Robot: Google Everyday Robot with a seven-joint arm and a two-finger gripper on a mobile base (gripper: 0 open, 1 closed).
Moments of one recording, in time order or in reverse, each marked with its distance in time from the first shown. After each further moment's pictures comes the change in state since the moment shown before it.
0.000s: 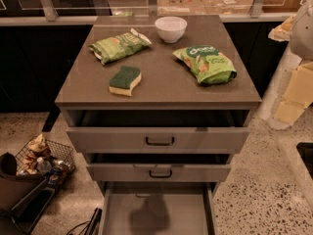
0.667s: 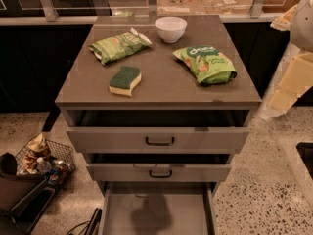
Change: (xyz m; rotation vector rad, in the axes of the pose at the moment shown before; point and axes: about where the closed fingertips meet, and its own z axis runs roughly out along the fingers) arm -0.002 -0.022 -0.001 0.063 -0.037 0.035
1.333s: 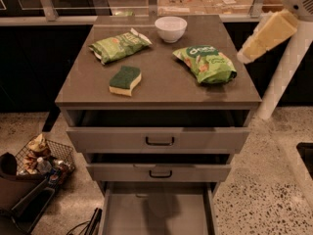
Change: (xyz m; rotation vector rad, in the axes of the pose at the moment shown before) arm -0.028 -0.102 0.003 0.251 -0.223 0.181
